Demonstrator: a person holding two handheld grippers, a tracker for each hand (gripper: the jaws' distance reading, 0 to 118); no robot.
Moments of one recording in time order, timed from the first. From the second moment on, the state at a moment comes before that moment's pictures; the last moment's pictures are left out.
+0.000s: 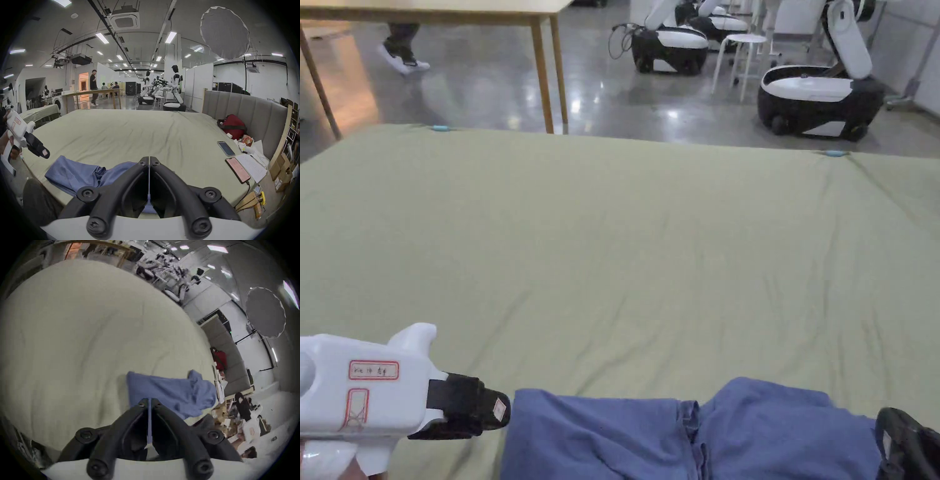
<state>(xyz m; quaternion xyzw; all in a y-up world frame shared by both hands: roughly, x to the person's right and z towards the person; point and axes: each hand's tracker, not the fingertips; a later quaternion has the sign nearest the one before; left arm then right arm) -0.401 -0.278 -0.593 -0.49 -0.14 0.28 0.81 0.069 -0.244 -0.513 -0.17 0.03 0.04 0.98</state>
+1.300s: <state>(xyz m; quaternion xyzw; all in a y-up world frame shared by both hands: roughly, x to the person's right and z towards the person) -0.331 -0.174 -0.603 -0.47 -0.08 0.22 0.85 0.074 -0.236 -0.506 -0.15 0.05 0.03 0.99</state>
